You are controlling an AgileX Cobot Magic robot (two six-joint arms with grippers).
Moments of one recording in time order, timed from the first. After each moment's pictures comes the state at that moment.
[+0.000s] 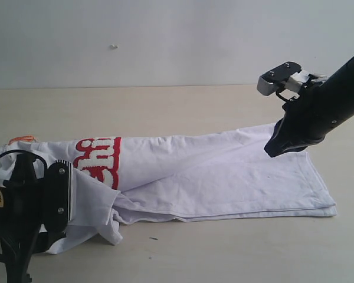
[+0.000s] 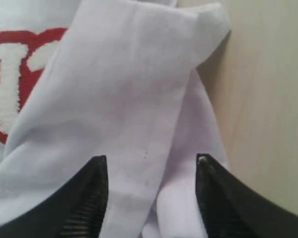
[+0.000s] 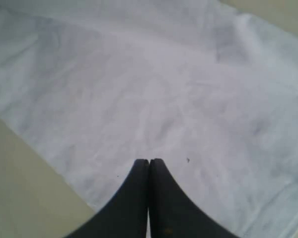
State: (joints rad) left arm -0.50 1.49 -0.48 -0.06 0.09 1.09; right arm -0.01 1.77 -1.08 0.53 0.74 -0.94
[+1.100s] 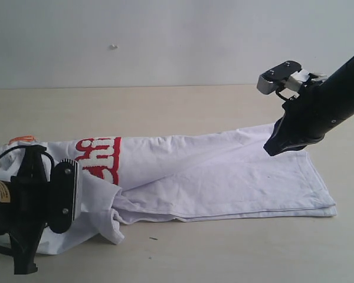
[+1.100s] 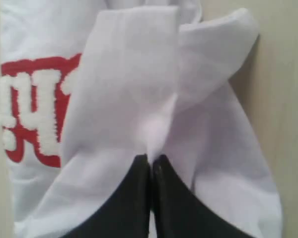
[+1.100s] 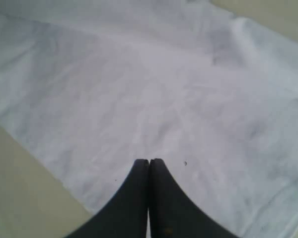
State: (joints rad) left arm -0.51 1.51 -0.47 -0.06 -0.03 1.18; right arm -0.01 1.77 -1.08 0.54 0.73 -0.94
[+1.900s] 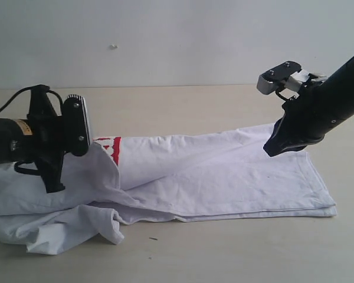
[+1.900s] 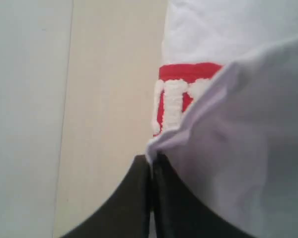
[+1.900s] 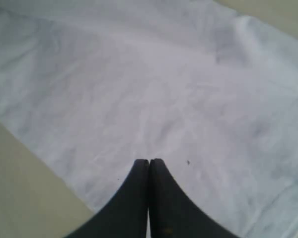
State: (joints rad) left arm -0.38 1.73 -0.75 -0.06 -0.21 1.23; right arm -0.01 1.77 -1.08 0.54 0.73 -0.94
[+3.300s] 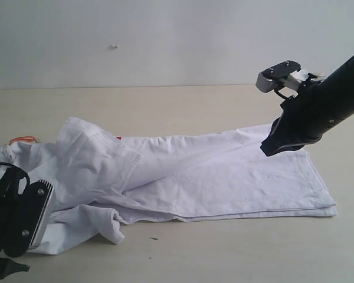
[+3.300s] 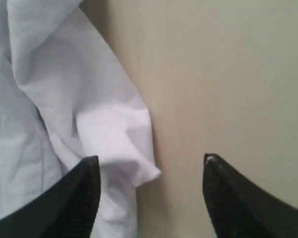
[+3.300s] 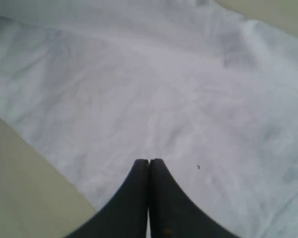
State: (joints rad) left arm -0.37 1.43 -0.52 -0.24 0.45 1.56; right arm -0.01 1.77 -1.08 0.58 0.74 -0.94
